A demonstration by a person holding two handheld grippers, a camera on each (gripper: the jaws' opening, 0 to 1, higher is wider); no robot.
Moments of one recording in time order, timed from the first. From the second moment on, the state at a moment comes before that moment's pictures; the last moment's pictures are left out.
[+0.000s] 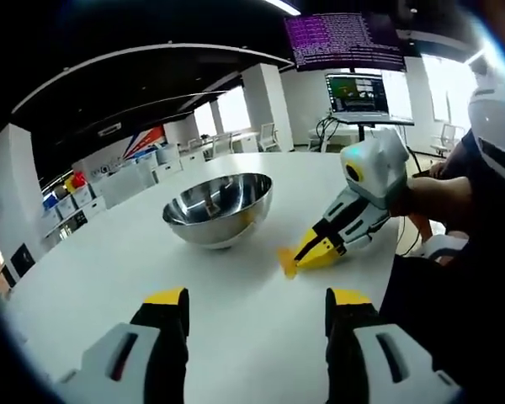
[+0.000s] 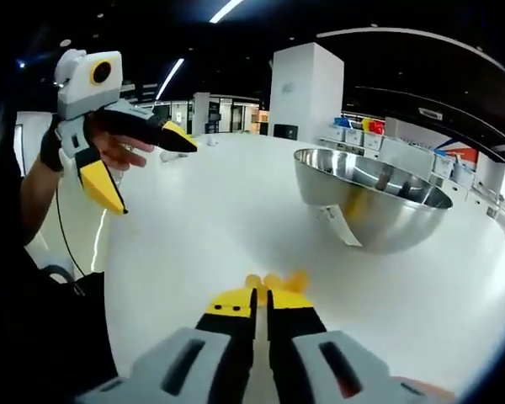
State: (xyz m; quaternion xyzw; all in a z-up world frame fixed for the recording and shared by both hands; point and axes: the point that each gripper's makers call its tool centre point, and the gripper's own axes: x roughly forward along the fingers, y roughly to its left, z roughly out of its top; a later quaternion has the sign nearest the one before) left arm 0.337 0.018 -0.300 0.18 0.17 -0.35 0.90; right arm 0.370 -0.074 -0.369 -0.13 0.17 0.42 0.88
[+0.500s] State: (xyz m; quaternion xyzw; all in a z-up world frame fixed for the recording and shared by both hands) left arm 0.341 0.030 -0.295 0.20 0.18 -0.34 0.90; right arm 0.363 -0.080 -0.333 -0.09 0.15 0.43 0.89
